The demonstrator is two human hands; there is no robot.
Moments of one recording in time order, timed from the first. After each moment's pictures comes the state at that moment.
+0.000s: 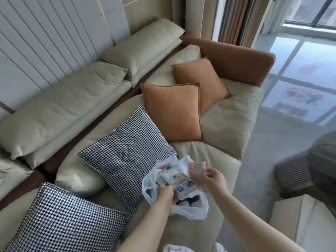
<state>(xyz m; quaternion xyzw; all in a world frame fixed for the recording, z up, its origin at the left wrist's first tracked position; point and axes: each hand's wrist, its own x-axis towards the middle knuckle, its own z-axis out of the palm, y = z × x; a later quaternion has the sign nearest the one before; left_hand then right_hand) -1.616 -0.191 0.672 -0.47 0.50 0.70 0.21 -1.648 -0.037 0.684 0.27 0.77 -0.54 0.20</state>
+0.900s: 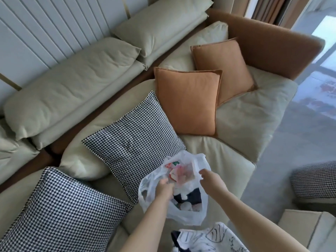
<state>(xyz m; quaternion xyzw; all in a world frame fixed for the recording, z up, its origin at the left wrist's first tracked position) -1.648 -0.211 0.623 -0.48 0.64 0.56 0.23 -1.708 -0.049 0.632 0.01 0.90 -0.24 0.36</state>
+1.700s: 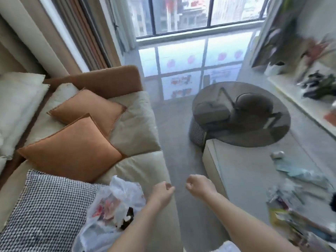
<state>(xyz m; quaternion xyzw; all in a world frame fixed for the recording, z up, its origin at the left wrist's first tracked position) -1.565 -0.010 0.703 0.15 0.88 0.24 0.38 -1.483 0.128 0.698 0.31 0.90 -0.27 0.16</state>
